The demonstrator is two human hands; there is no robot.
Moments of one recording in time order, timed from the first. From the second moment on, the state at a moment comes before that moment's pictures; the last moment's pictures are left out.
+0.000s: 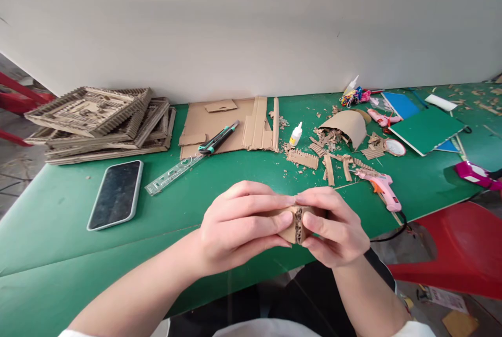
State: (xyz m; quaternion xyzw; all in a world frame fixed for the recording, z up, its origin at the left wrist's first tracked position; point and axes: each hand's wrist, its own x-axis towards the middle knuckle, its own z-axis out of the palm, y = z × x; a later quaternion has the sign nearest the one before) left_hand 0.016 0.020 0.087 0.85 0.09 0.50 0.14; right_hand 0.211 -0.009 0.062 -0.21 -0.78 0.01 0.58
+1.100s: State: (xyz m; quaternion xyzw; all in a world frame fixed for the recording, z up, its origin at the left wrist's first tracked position) left_hand 0.015 0.019 0.086 0.86 0.11 0.49 0.12; right_hand 0.209 -0.004 0.056 -0.19 -0.78 0.01 0.59
